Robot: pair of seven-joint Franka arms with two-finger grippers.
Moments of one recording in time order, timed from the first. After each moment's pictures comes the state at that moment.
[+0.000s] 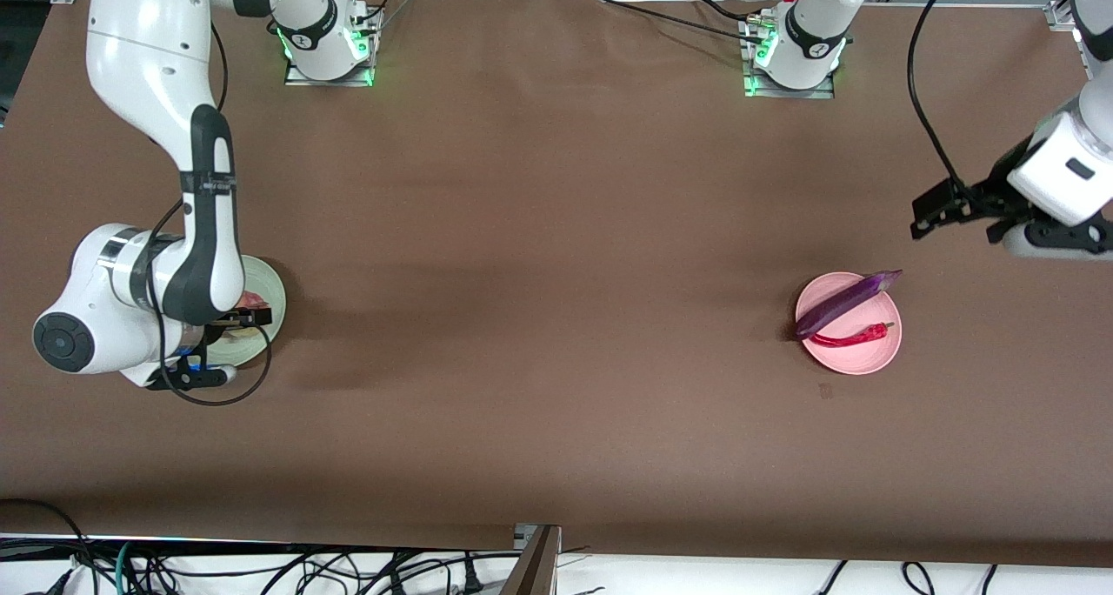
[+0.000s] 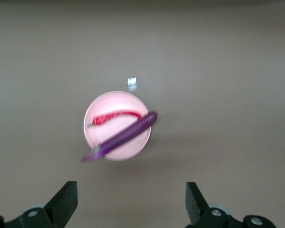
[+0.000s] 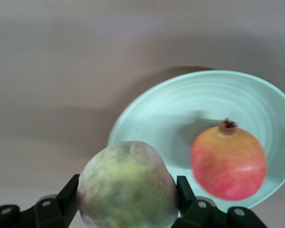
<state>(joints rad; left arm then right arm) -0.08 0.04 0.03 -1.64 -0.02 1.69 -0.04 0.39 0.82 -0.59 -1.39 0.37 1.75 -0.32</state>
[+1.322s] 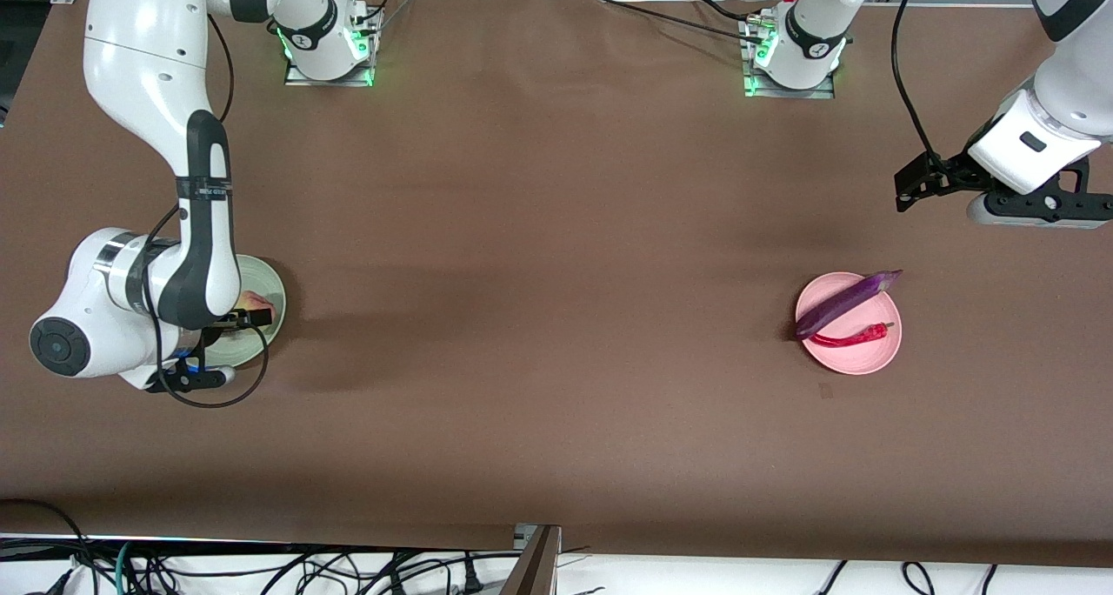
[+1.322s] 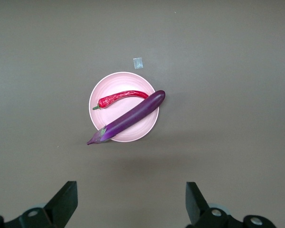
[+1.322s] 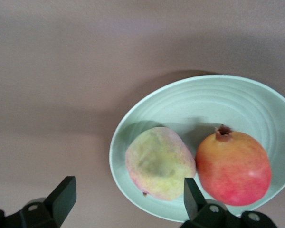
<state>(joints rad) -0.05 -0.03 -0.03 -1.76 0.03 1.73 -0.04 0.39 0.81 -0.57 -1.37 0.37 1.73 -0.30</state>
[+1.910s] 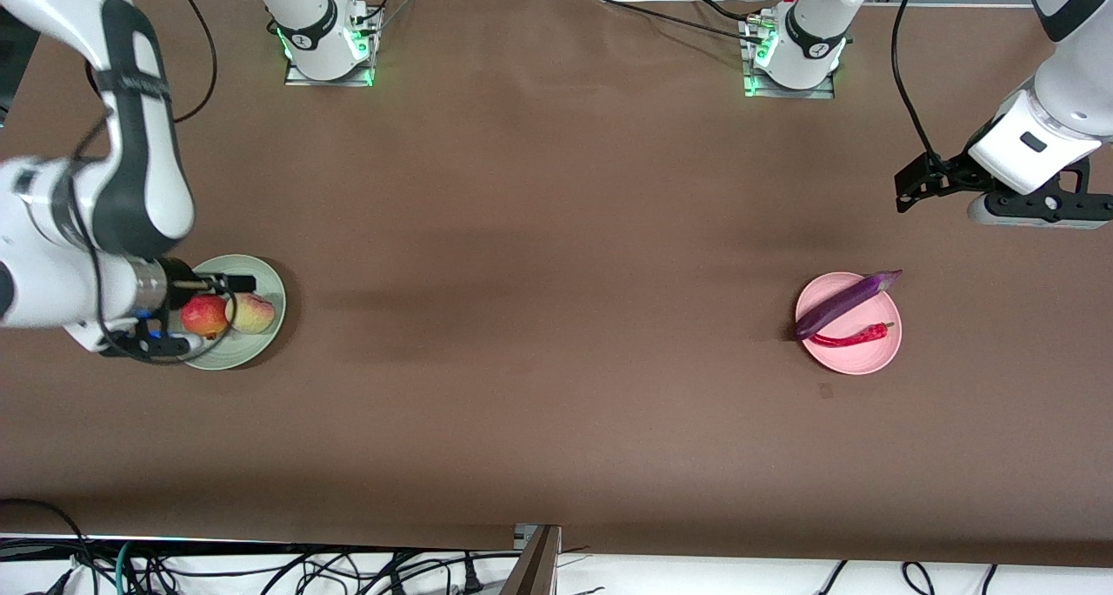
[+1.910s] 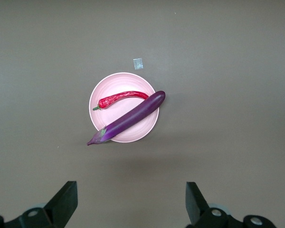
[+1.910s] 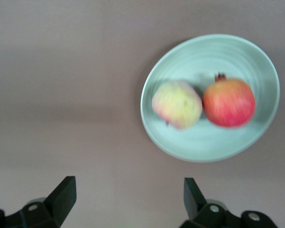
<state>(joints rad) -0.05 -0.03 -0.03 -1.76 0.03 1.73 -0.04 0.15 0.43 -0.19 -1.51 0.11 1.64 -0.07</state>
